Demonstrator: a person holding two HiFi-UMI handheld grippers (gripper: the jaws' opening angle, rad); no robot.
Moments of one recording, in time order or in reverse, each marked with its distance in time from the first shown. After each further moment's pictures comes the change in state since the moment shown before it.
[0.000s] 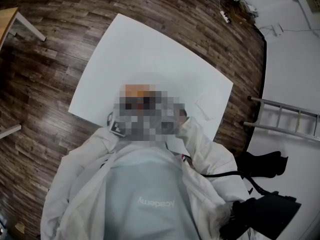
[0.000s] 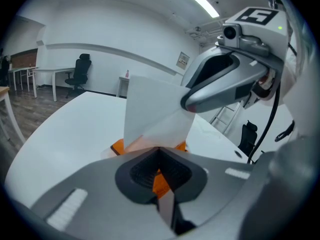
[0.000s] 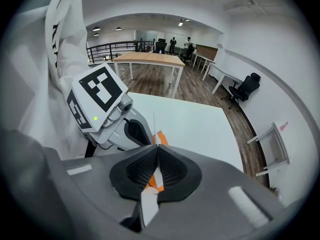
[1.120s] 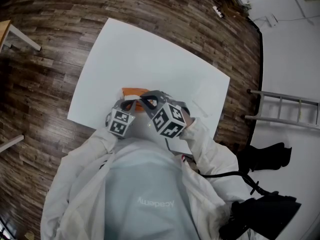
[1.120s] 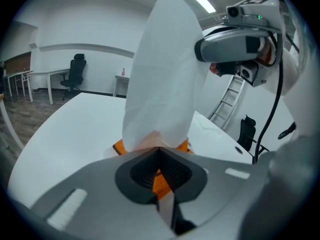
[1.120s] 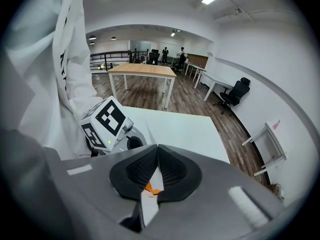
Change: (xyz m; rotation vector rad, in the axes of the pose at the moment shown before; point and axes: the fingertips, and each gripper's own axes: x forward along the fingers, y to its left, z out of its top) left arm 0.007 0.004 -0.003 0.049 0.032 -0.015; right arm -0.044 -0.013 0.025 0.053 -0.110 -0.059
